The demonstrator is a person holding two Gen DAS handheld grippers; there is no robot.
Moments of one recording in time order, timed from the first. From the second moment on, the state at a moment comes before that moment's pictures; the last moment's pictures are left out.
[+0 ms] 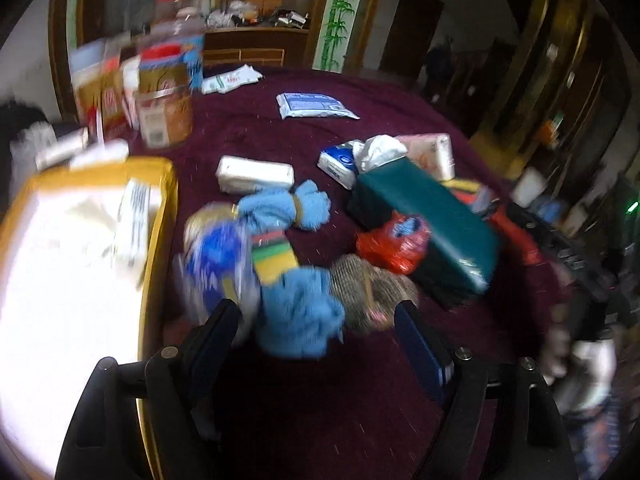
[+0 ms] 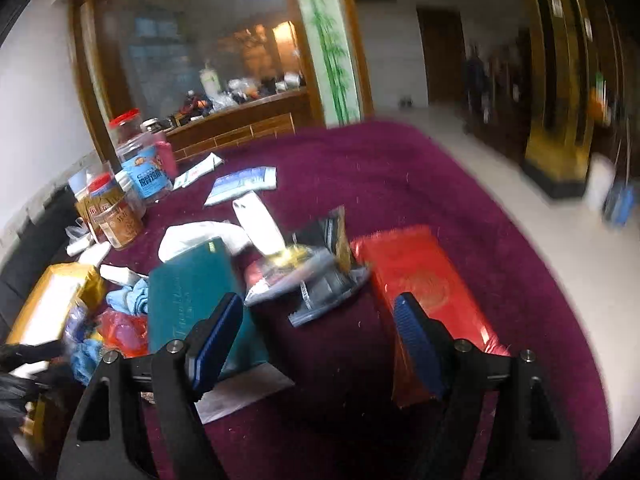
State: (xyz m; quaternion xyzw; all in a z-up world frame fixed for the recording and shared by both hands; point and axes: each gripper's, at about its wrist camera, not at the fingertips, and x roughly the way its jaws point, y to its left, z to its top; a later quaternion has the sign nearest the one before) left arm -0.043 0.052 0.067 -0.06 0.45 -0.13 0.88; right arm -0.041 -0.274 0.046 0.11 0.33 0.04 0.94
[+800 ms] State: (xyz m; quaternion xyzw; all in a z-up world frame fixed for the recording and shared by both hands) left arm -0.077 0.045 0.071 -0.03 0.46 -0.17 0.87; right arm -0.043 -0.283 0.045 0.14 0.34 0.02 0.93
